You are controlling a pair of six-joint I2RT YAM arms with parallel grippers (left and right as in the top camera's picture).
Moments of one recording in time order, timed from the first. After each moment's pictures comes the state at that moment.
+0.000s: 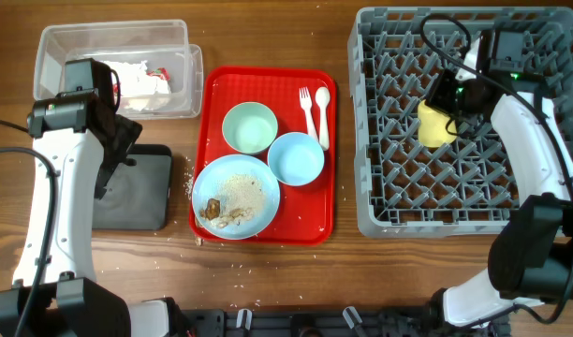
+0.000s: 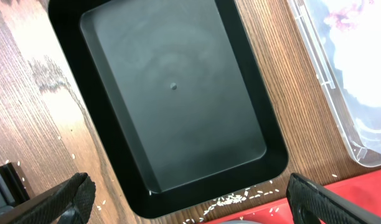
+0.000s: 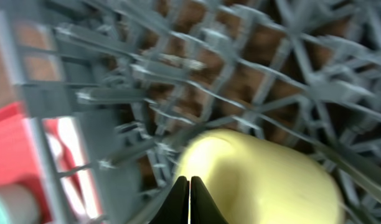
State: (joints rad) left arm 0.14 1.52 1.35 -1.22 -0.32 -0.99; right arm -0.13 1.76 1.37 -0.74 -0.20 0.33
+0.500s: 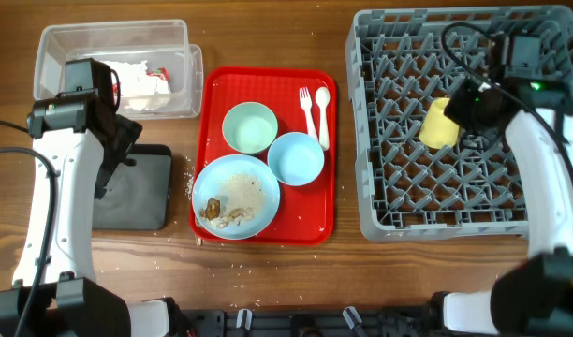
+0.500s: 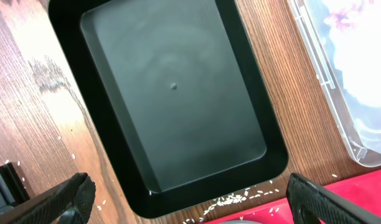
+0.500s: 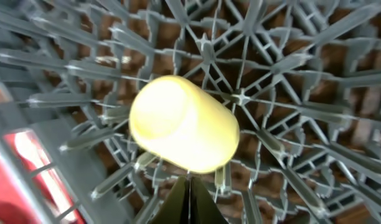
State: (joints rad) left arm 0.14 1.52 1.35 -1.22 -0.32 -0.99; right arm -0.12 1.57 1.38 -0.96 0.03 0.48
